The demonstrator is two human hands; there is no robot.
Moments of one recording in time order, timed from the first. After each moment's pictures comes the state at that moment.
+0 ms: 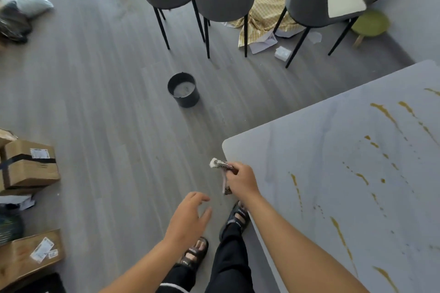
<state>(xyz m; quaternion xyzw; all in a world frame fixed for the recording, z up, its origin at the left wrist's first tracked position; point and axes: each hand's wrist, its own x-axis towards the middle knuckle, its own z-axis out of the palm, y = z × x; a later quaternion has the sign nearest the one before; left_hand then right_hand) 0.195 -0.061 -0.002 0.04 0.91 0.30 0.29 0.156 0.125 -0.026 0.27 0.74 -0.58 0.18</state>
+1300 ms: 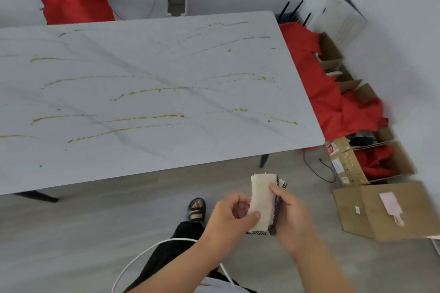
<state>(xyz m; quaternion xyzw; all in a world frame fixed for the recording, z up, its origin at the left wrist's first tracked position) 1.088 -0.012 0.148 0.39 0.54 0.25 0.70 1.247 -0.003 0.170 0.59 0.00 -0.69 -0.42</state>
